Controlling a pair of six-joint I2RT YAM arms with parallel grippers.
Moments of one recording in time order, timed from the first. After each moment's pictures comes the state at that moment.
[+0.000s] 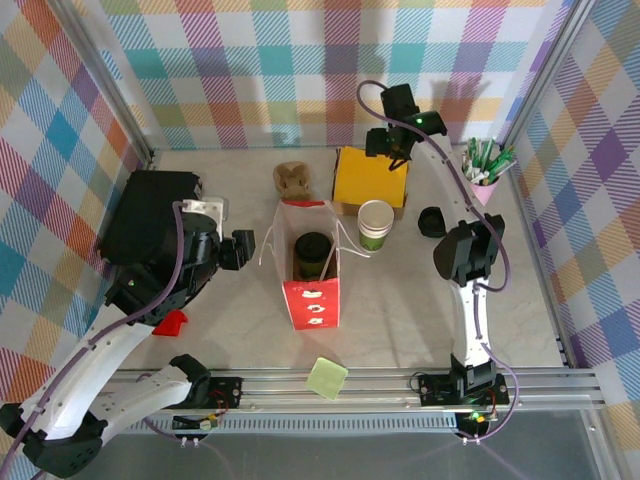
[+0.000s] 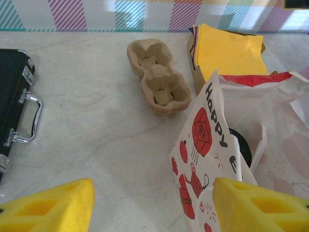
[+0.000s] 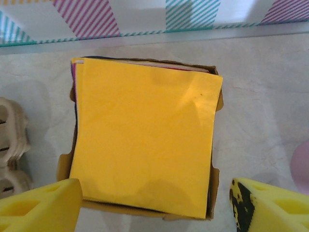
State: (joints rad) left arm -0.61 0.87 1.13 -0.85 -0.32 -0.37; right arm 0.34 2.24 2.44 -1.11 0.17 0.31
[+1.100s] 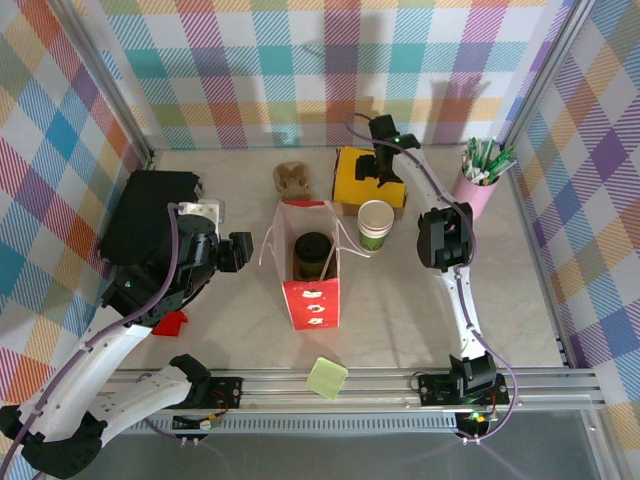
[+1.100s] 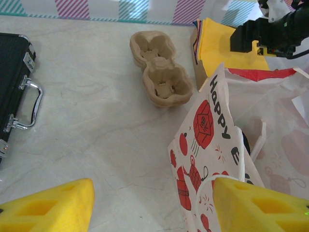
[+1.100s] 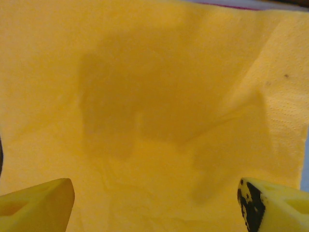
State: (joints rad) left arm -0.61 0.86 1.14 -0.90 -0.32 -0.43; right arm 0.31 2.55 2.48 -1.00 0.09 0.30
